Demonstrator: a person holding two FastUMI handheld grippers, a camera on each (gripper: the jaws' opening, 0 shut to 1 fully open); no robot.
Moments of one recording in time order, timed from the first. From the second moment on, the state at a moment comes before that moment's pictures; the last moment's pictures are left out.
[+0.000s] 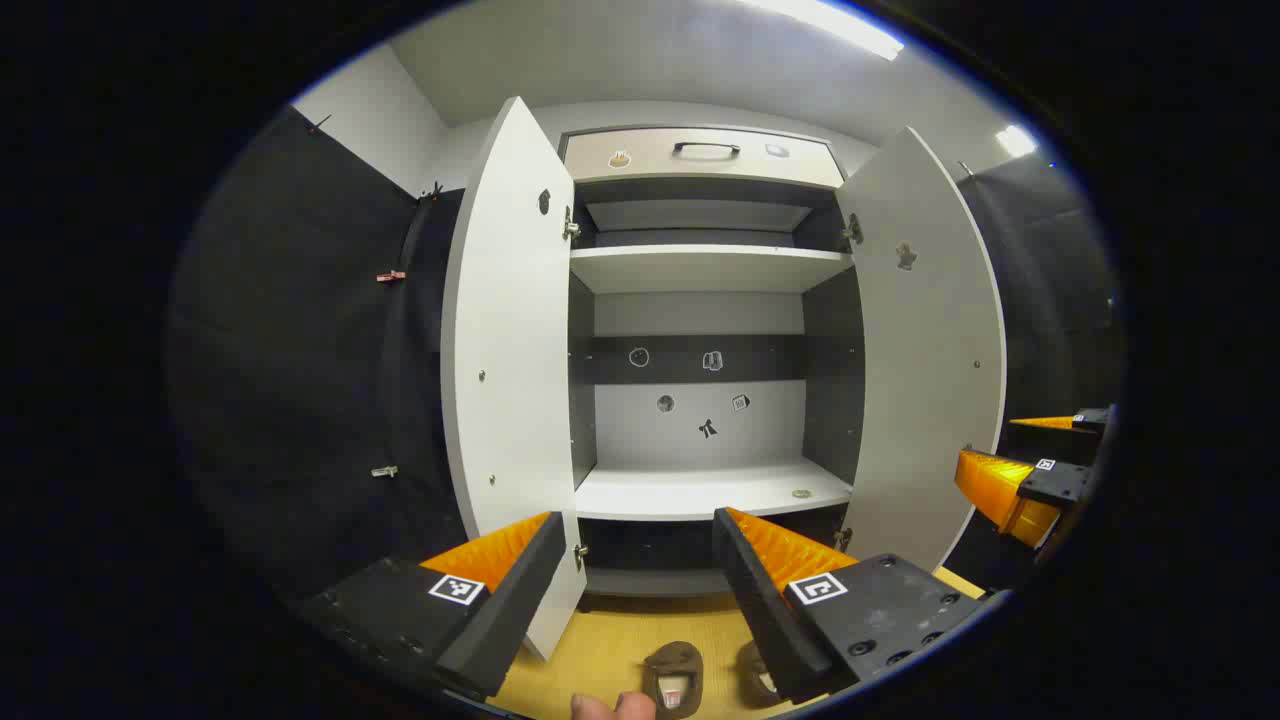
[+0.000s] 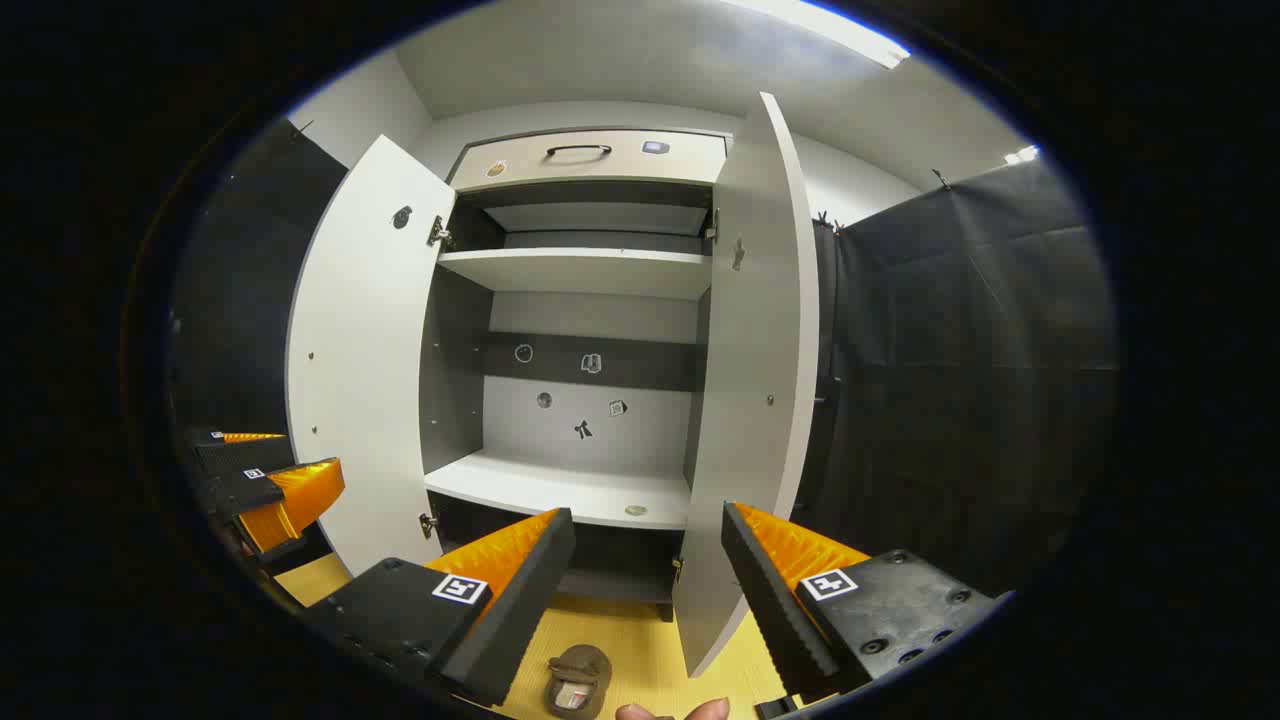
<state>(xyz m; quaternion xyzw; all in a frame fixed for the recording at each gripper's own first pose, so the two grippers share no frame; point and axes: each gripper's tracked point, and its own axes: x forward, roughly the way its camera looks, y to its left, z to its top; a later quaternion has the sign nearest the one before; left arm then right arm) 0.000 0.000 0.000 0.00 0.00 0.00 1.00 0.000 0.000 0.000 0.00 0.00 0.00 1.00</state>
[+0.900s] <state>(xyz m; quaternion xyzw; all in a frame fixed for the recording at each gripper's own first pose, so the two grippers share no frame) -0.009 0.010 0.012 0.01 -0.02 -0.03 1.00 -0.007 0.020 0.010 0.02 -0.01 -0.01 1.00</state>
